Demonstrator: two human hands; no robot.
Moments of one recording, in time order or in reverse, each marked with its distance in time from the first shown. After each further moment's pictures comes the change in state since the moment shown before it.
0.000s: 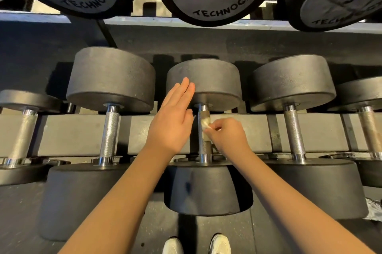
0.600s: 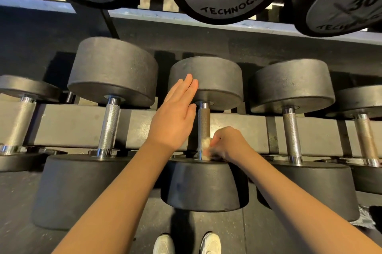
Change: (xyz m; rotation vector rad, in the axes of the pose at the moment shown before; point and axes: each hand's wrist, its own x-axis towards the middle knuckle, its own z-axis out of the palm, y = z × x) left_hand -0.003 -0.002 0.003 -0.002 0.025 0.006; right_hand 0.000 0.000 -0.006 -0.320 -0.342 0.177
